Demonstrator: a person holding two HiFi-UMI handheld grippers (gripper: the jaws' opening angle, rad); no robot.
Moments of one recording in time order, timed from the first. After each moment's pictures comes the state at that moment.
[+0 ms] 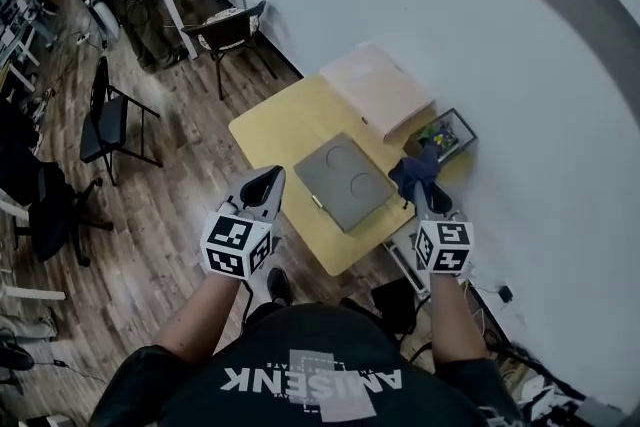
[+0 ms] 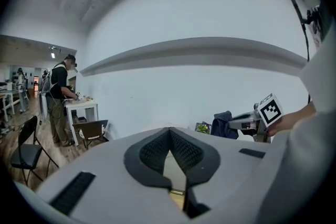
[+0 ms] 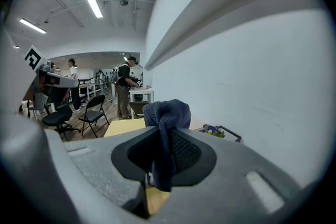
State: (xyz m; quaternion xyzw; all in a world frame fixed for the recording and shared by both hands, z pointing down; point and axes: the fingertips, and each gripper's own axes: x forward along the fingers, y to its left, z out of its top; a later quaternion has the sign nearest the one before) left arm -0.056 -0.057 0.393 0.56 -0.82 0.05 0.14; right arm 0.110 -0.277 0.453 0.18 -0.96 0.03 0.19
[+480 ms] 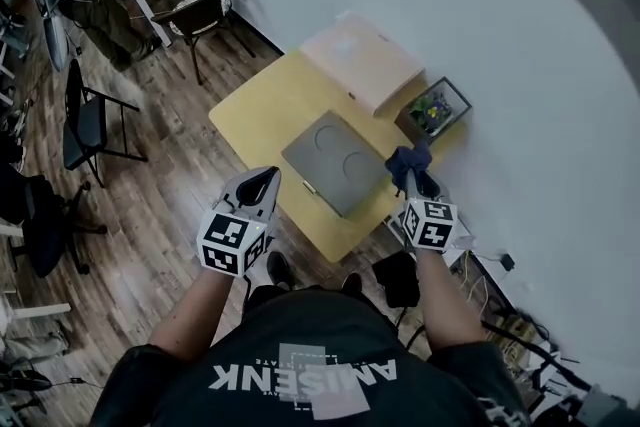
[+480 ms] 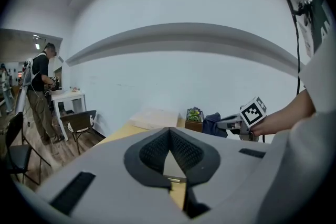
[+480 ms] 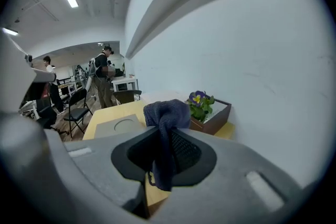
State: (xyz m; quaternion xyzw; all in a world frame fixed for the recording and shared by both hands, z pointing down) left arm -0.056 -0.068 0.450 0.61 -0.77 0.09 0.18; right arm 0.117 -0.300 0.547 0.27 -0.93 0.09 0.24
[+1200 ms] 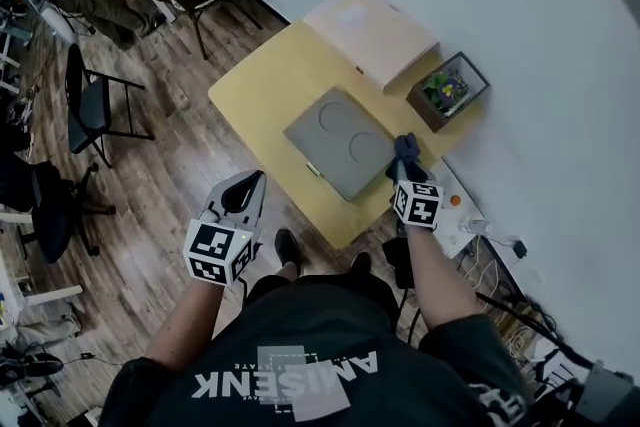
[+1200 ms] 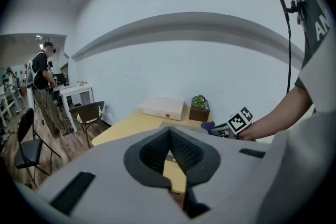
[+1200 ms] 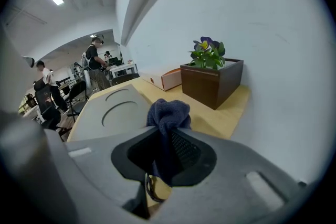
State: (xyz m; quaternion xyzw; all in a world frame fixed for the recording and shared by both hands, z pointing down) left arm -0.053 -0.035 0.483 0.57 -0.78 0.12 0.22; right arm 0.102 -0.298 0.671 0.25 -0.90 0.16 0.31
